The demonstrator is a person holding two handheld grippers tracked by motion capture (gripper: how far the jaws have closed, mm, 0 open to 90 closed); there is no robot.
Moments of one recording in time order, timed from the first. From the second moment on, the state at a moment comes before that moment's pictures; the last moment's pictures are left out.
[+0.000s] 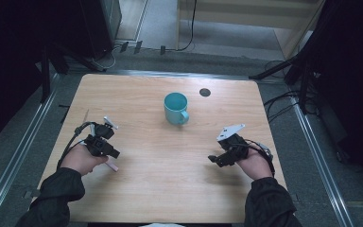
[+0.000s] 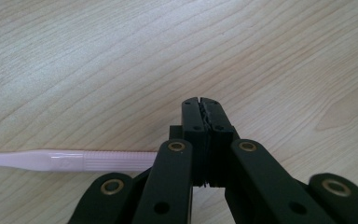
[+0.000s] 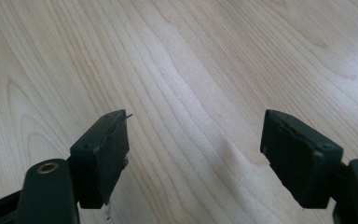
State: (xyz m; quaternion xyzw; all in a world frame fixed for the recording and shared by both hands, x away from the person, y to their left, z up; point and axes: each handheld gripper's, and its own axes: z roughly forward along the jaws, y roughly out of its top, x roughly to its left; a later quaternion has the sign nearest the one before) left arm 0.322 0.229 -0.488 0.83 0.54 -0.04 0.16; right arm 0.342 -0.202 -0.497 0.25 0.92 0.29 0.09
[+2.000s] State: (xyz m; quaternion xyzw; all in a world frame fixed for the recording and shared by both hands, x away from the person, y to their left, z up) left arm 0.299 0.281 -0.504 0.80 0.59 -0.05 0.12; right arm 0.343 -0.201 -0.498 0.25 0.92 0.28 0.08
